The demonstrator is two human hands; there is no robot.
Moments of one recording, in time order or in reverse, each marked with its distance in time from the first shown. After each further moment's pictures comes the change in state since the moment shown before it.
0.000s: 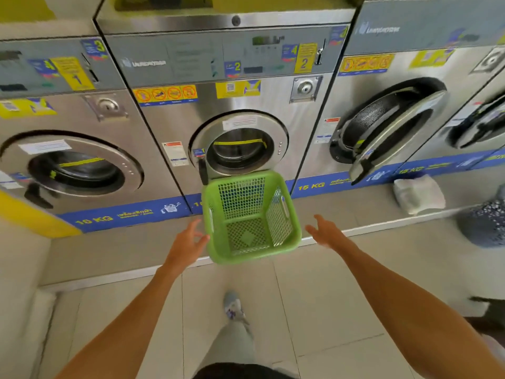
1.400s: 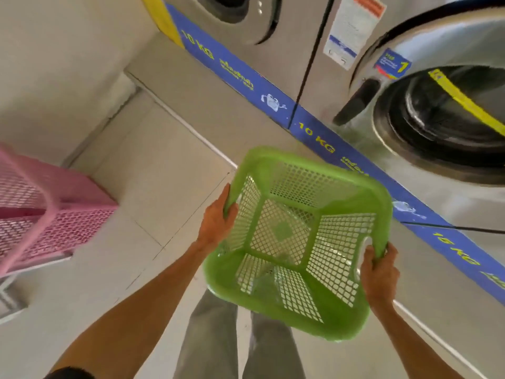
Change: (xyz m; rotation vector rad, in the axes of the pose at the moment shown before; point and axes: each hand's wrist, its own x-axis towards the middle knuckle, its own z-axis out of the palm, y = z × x) left_hand 0.107 -0.201 0.192 -0.258 0.528 -0.535; right_hand 0.299 -0.027 0.163 -0.081 0.144 -0.252
